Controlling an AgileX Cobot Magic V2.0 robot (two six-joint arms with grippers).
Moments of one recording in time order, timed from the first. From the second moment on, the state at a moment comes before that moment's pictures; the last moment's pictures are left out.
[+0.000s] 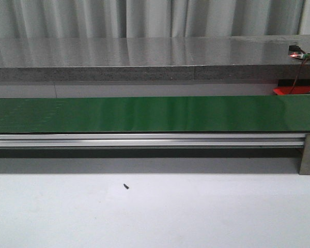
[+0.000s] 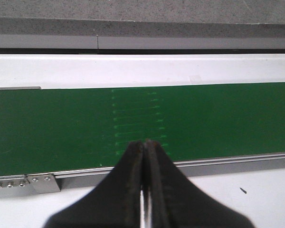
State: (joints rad) left arm -0.01 0.78 -0.81 -0.37 0.67 0.26; right arm -0.46 1.37 -0.80 0.02 0.60 0.20
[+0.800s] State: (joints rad) left arm -0.01 0.78 -0.81 -0.37 0.67 0.26; right arm -0.46 1.44 -0.80 0.01 0.59 0.21
